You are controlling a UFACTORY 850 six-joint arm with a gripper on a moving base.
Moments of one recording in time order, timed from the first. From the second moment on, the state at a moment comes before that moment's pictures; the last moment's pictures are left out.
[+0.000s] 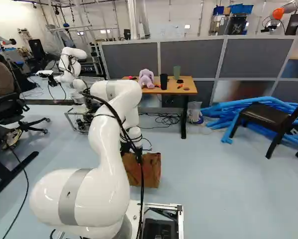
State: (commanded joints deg) arm 4.7 -71.5 -71.2 0.0 -1.0 -84.3
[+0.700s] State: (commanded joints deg) arm 4.7 -63.6 -64.9 0.0 -1.0 -84.3
